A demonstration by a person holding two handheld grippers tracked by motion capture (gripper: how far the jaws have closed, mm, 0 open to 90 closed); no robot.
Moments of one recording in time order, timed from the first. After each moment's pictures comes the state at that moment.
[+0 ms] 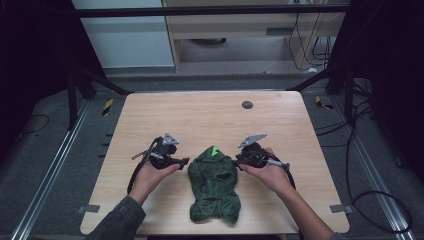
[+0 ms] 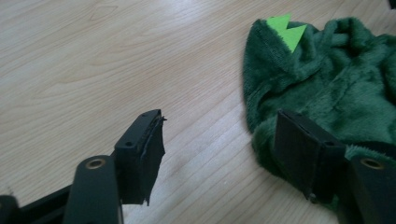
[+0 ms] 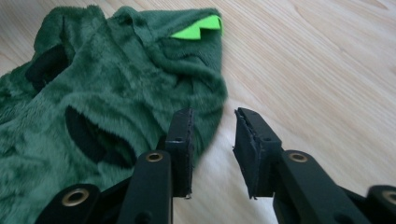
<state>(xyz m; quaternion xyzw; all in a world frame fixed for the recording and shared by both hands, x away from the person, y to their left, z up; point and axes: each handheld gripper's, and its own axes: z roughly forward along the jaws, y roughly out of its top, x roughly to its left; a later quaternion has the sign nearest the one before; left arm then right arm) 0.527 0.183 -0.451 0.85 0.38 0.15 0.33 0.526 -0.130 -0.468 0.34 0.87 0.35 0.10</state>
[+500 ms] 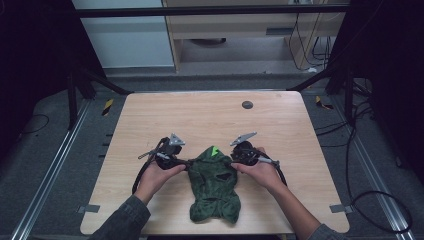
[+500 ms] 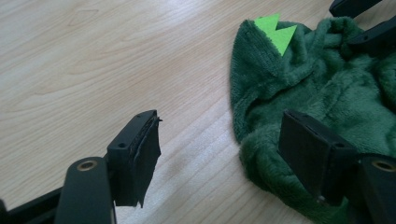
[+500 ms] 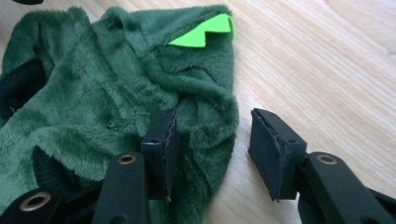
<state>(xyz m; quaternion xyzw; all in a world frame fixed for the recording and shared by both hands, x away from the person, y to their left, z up) 0.528 0.167 -0.459 0.86 0.37 0.15 0.32 0.544 -0.109 -0.487 0.36 0.87 0.34 0.08</state>
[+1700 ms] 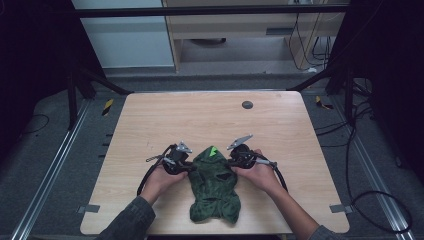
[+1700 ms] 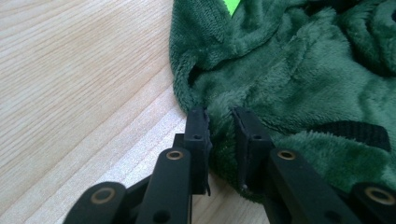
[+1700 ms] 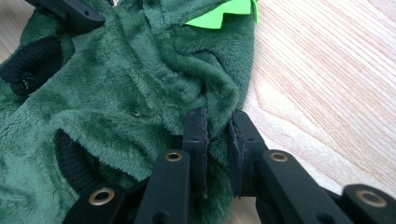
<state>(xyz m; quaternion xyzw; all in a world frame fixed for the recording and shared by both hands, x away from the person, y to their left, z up) 0.528 0.155 -0.484 0.89 0.33 0.07 0.30 0.537 -0.102 -0.489 0.34 0.88 0.33 0.07</state>
